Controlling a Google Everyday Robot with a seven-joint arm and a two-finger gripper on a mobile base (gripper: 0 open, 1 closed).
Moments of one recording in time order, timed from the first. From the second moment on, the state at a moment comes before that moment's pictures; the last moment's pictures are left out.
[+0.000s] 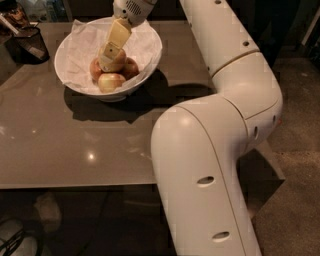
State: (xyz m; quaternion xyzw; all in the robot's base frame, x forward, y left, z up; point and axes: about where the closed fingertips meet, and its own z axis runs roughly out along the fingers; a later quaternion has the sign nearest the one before) arm 0.687 0.113 0.968 -0.67 0.67 0.22 0.24
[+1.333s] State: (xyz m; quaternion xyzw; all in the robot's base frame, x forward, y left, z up) arm 0.695 0.126 0.943 -0.67 0.66 0.26 0.23
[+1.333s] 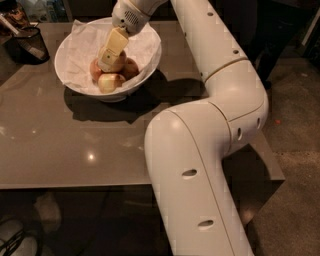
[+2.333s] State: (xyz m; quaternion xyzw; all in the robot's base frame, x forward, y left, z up) arm 0.696 0.129 0.932 -0.66 0.66 0.27 0.22
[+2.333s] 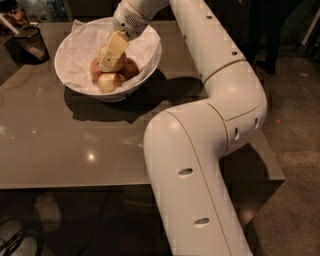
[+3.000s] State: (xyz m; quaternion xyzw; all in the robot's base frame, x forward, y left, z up) arm 0.699 0.125 0.922 -0.66 0.67 0.28 0.22
